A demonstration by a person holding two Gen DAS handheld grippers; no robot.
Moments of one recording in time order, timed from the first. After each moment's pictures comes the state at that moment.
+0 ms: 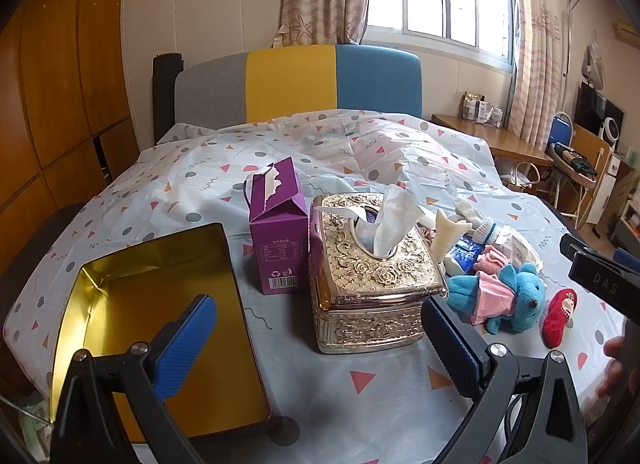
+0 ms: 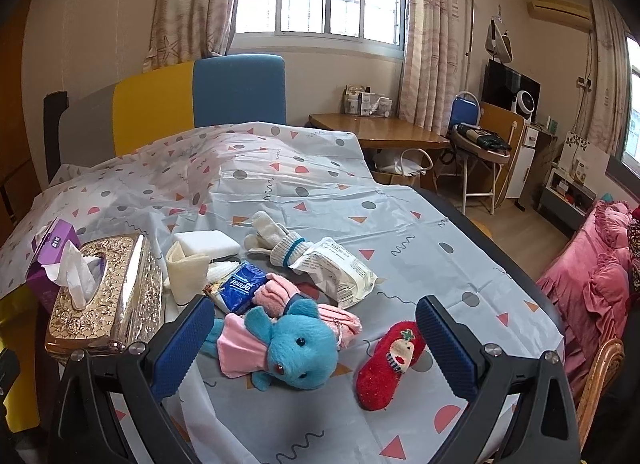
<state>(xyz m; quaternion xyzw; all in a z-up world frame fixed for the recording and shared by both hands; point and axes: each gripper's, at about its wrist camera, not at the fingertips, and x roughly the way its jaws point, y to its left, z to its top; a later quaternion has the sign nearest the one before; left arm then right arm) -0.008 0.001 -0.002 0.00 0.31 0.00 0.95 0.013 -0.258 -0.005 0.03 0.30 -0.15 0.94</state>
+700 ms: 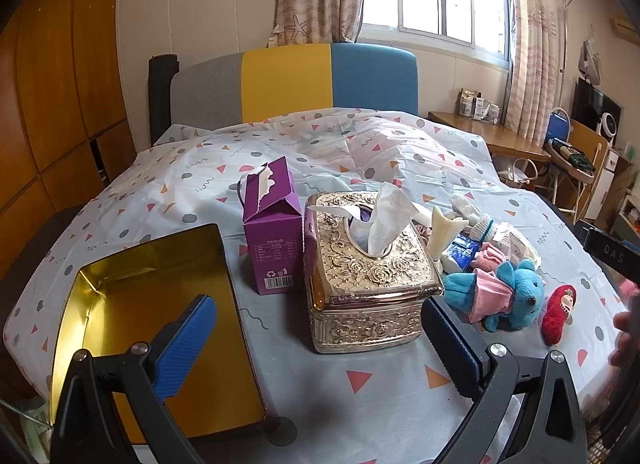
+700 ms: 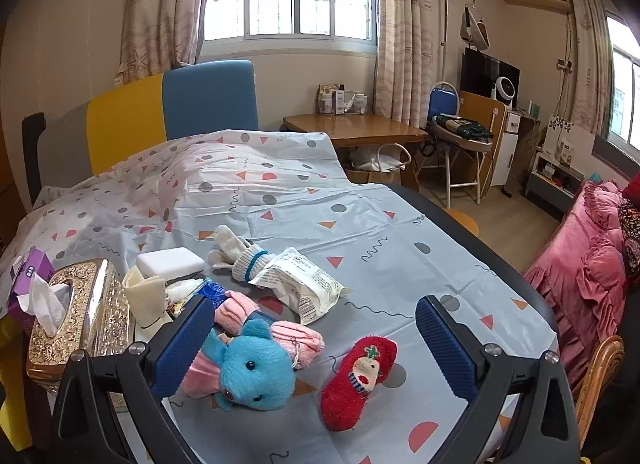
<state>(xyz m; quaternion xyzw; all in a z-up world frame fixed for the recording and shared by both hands) -0.006 -0.004 -0.002 0.01 0.32 0.00 0.95 0.020 -0.305 -0.005 0.06 0.29 -0.18 0.94</state>
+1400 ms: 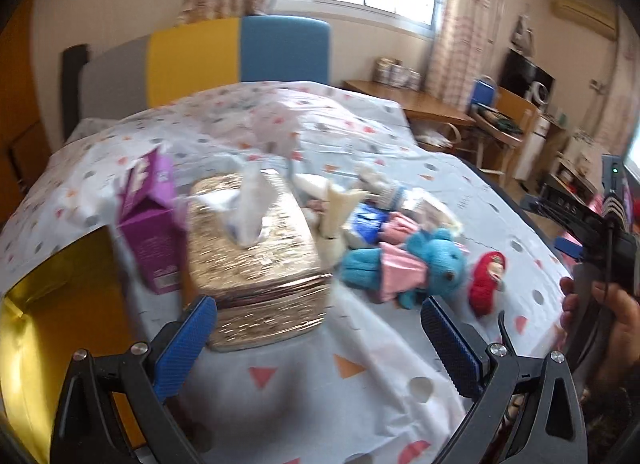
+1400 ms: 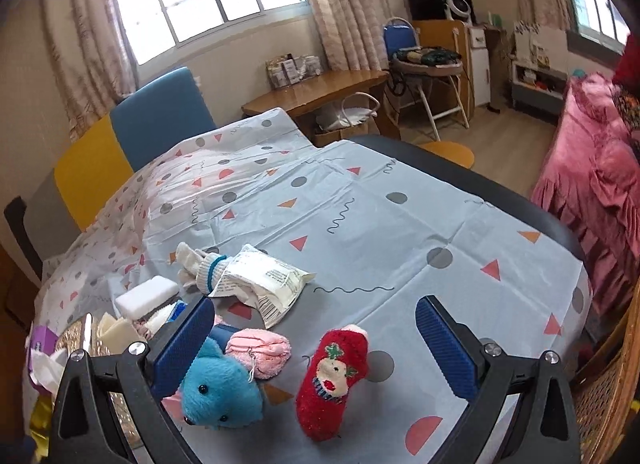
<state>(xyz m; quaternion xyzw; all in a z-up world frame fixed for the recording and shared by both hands) 0.017 -0.061 -0.006 0.02 0.37 -0.17 0.91 0.017 -0.404 -0.035 0.24 0.31 -0.20 0.90</state>
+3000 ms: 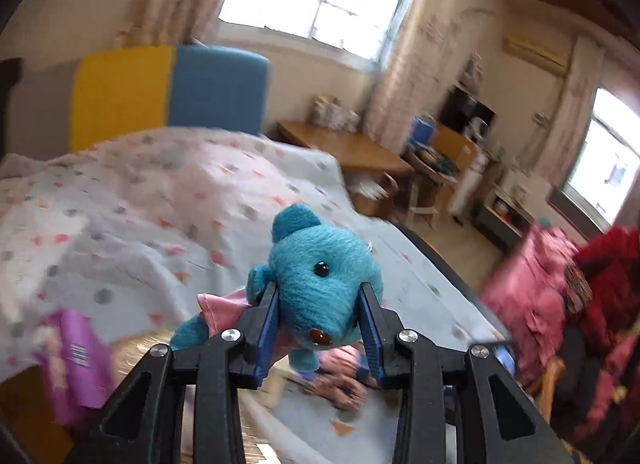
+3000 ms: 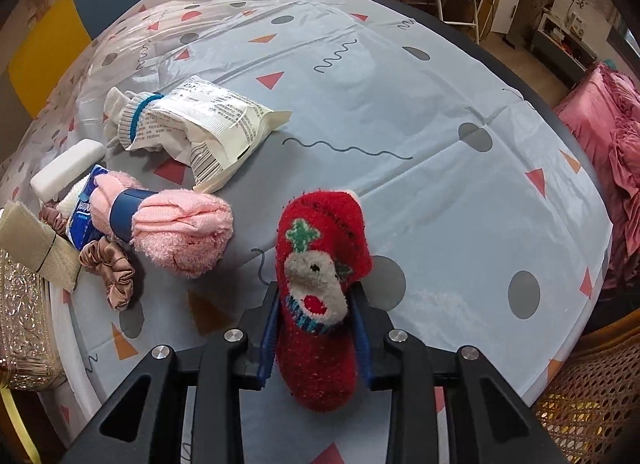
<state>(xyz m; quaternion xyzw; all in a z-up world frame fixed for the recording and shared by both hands) 0.143 -0.066 0.091 -0.05 0.31 -0.27 0.91 0.068 -0.396 -0.131 0.18 0.54 -0.18 0.80</state>
